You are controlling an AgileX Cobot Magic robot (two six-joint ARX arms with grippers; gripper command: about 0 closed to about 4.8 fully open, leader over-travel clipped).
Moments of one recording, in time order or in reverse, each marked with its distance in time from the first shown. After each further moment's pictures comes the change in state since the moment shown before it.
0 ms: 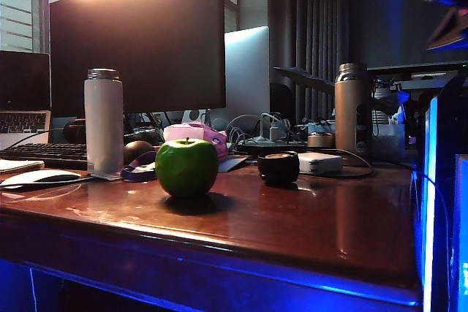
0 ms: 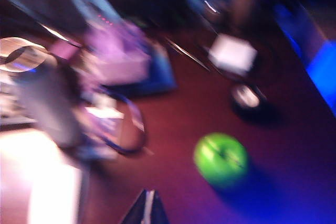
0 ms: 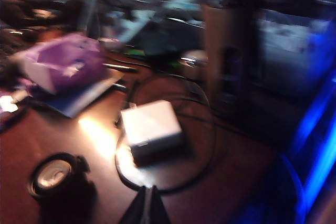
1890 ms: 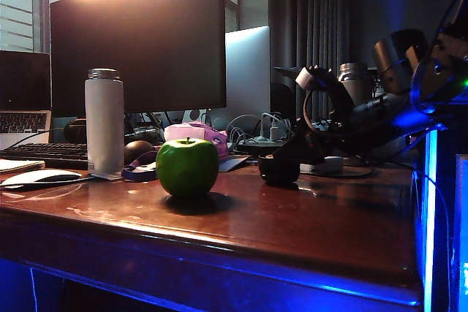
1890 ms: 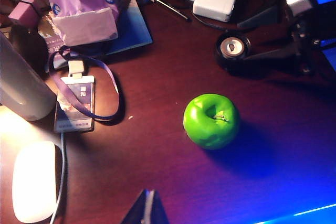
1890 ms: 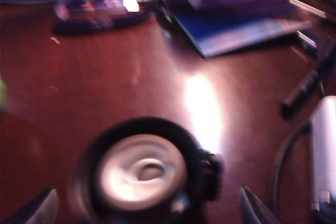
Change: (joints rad) left arm -0.055 0.055 0.000 -0.086 -0.042 0.091; right arm 0.249 0.829 0.354 0.257 -0.267 -0.317
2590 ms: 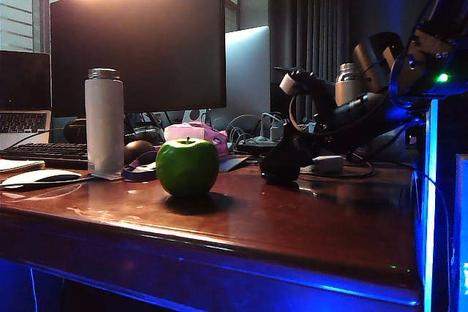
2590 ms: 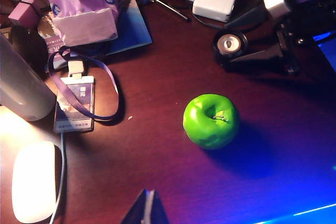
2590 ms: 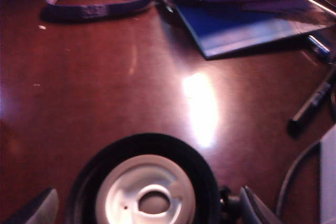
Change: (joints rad) left arm 0.000 0.000 0.000 0.000 0.000 0.000; right arm 0.031 0.043 0.121 -0.145 0.026 -0.083
